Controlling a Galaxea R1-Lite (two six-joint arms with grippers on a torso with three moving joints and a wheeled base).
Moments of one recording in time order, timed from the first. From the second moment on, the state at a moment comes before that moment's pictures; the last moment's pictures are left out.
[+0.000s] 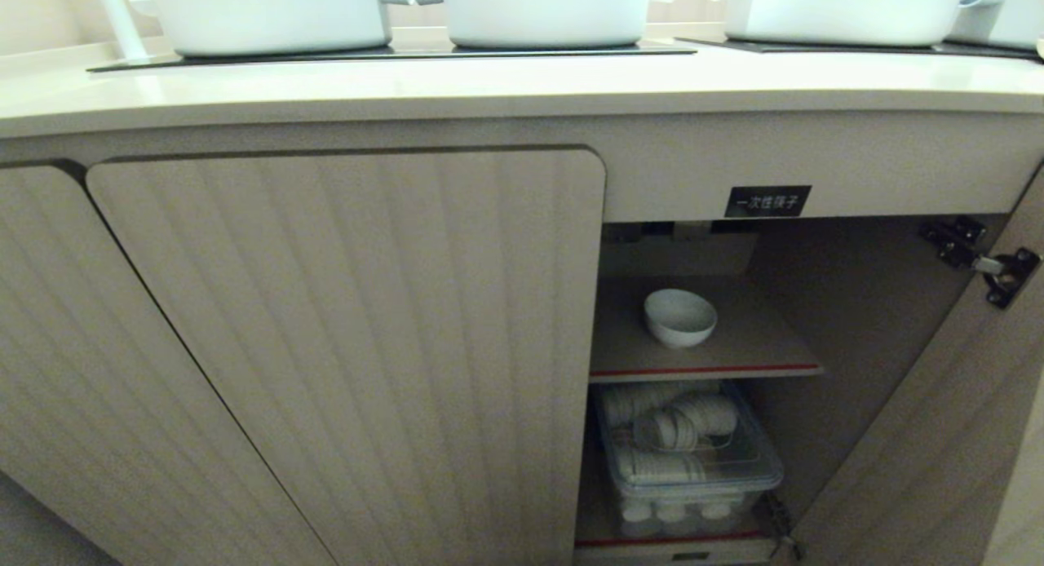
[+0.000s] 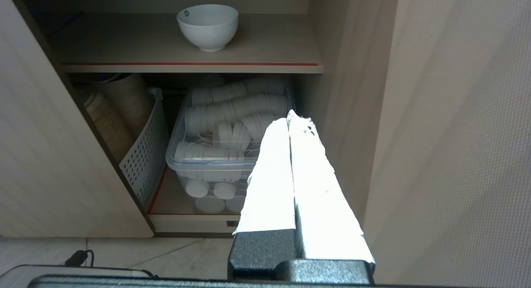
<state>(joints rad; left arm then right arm) 0.00 0.00 0.00 0.00 0.00 0.00 0.00 0.00 0.00 0.00 0.01 -0.02</state>
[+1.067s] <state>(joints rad) 0.00 0.00 0.00 0.00 0.00 0.00 0.00 0.00 0.00 0.00 0.01 -0.02</state>
